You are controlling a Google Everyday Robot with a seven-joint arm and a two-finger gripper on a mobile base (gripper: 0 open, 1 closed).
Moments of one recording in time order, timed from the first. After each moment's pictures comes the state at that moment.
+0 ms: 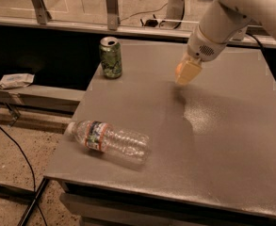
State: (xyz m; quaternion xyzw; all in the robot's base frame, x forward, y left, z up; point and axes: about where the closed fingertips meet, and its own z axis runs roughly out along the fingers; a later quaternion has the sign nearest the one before) arm 0.616 -0.142 0.871 -0.59 0.78 0.04 0.18
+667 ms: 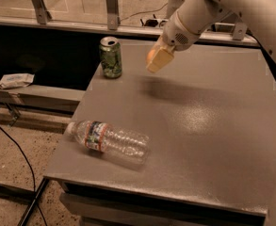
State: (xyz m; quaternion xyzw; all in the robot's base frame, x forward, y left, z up) arm 0.645 -0.059 0.897 -0.61 0.74 0.13 0.26
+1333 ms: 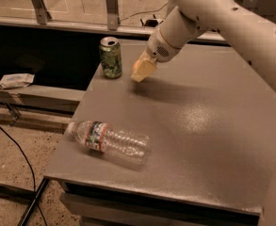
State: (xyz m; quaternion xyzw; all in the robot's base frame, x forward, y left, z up) arm 0.652 -0.018 0.861 -0.59 0.75 0.15 0.27
